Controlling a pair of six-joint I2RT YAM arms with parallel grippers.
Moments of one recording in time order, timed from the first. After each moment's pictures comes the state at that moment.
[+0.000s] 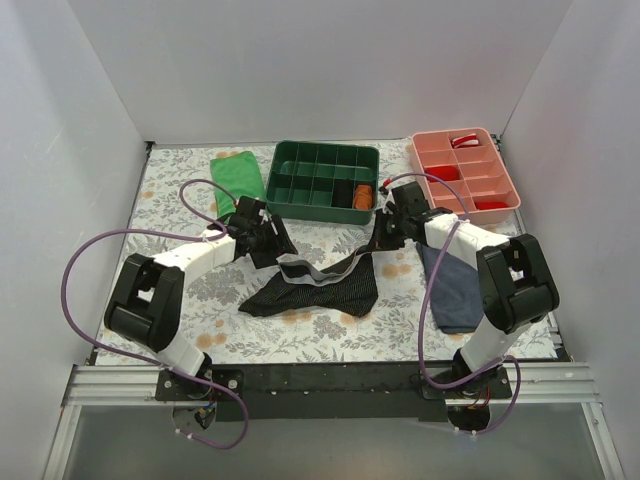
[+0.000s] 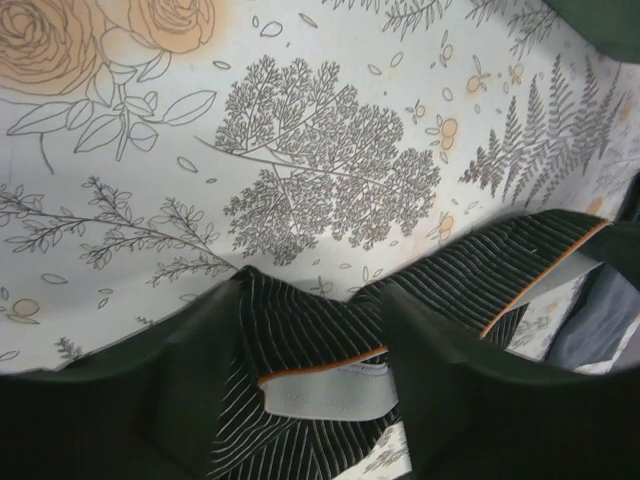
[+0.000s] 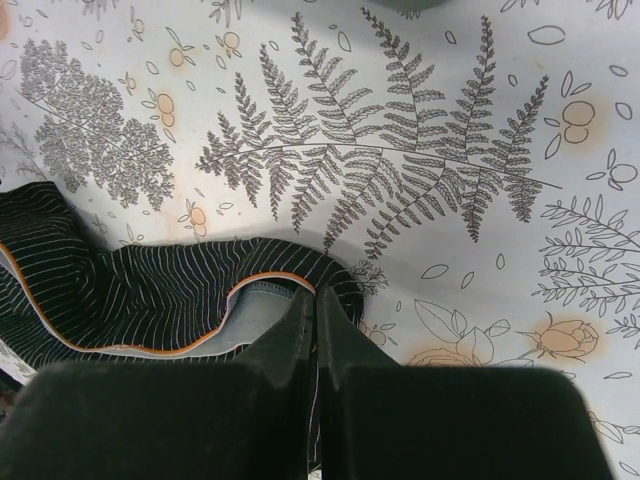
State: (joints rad) left arm -0.40 1.58 0.91 -0.28 0.17 -0.78; right arm 0.41 1.69 1.02 -0.29 -0.32 0.38
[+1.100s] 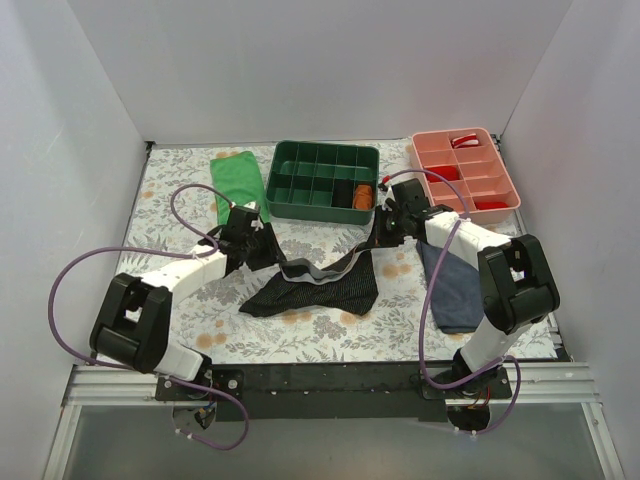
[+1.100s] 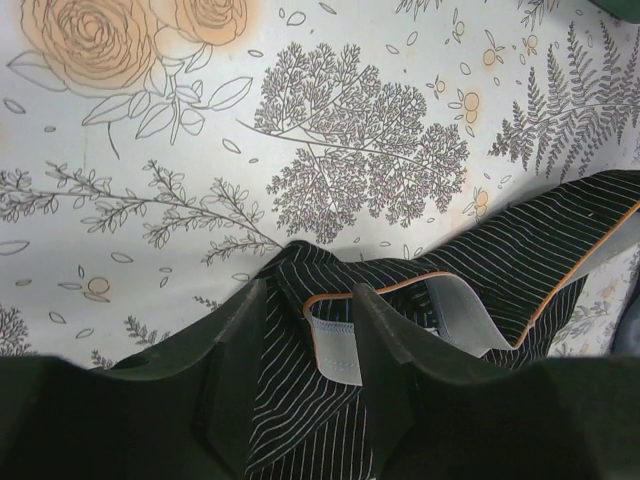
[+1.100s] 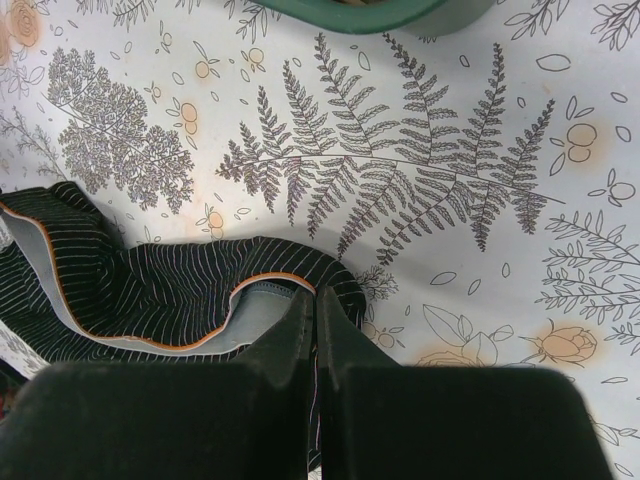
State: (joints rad) left arm -0.40 1.43 0.77 -0.21 0.12 -0.67; right arm 0.41 1.68 1.04 -0.30 -0.33 0.37
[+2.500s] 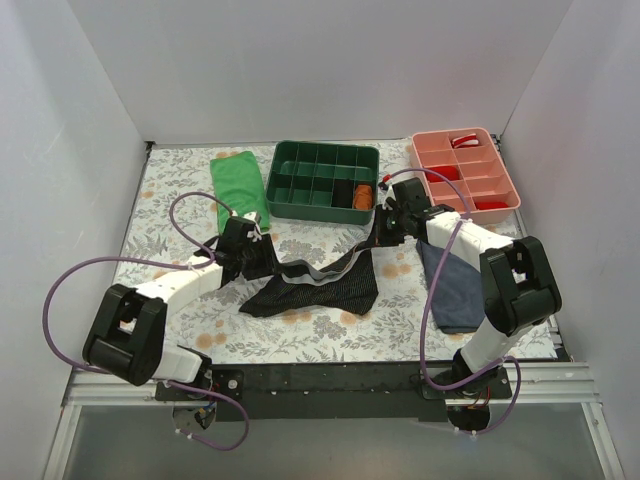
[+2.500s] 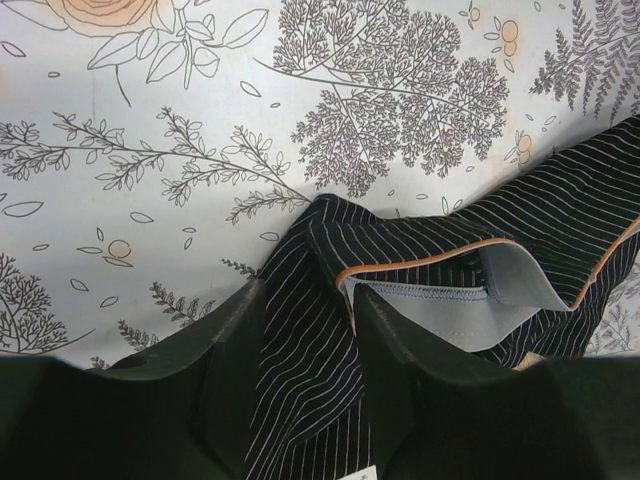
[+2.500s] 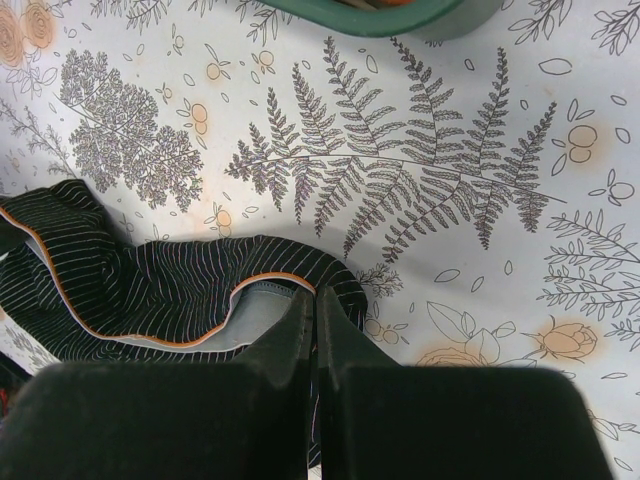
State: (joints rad) left arm -0.40 1.37 0.68 -0.18 0.14 -0.58; right arm 0.41 1.66 1.05 -0.30 -0.33 0.37
